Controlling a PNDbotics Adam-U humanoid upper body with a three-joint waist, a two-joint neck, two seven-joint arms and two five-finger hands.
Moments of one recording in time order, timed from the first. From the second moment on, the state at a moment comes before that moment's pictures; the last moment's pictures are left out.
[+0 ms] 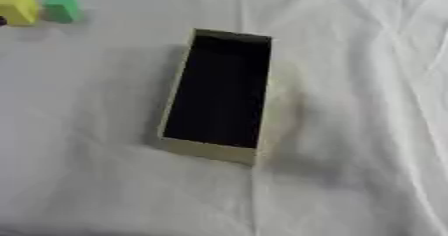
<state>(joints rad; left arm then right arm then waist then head) -0.88 0.85 -0.01 -0.97 -0.72 -0.54 -0.39 -0.04 -0.41 -0.14 -1.99 0.06 -0.52 -0.09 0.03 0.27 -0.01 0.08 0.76</state>
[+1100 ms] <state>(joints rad) -1.02 0.81 0.03 -0.81 -0.91 -0.49 -0.41 -0.03 -0.41 -0.14 -1.99 0.11 -0.53 -0.10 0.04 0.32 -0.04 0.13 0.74</state>
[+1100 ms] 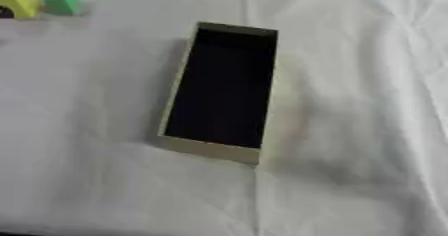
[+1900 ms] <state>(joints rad) -1.05 0.79 0.06 -0.72 -1.06 -0.45 -0.32 -0.03 -0.41 -0.14 -1.99 0.14 -0.54 -0.11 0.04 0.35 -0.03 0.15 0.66</state>
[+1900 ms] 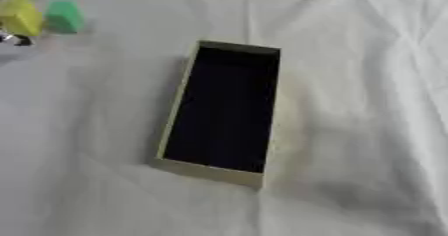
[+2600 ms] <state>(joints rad) -1.05 0.79 0.08 -0.69 -1.10 -0.41 -0.27 -0.03 -0.41 -0.13 -1.99 0.15 -0.54 -0.11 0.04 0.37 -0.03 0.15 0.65</state>
